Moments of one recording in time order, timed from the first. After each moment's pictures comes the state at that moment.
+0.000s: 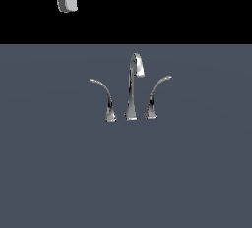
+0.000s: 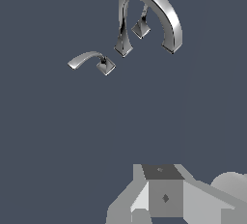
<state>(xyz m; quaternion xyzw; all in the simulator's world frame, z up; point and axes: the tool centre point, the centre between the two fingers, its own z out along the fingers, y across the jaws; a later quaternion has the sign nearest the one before) -0.143 0.097 0.351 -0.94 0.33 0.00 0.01</state>
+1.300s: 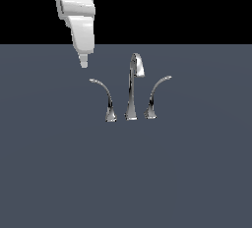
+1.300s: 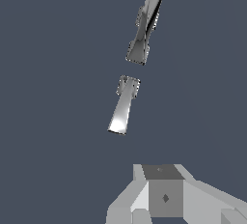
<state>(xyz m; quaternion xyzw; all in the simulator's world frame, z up) -0.008 0.128 0.234 -0.83 0.55 0.00 0.00</state>
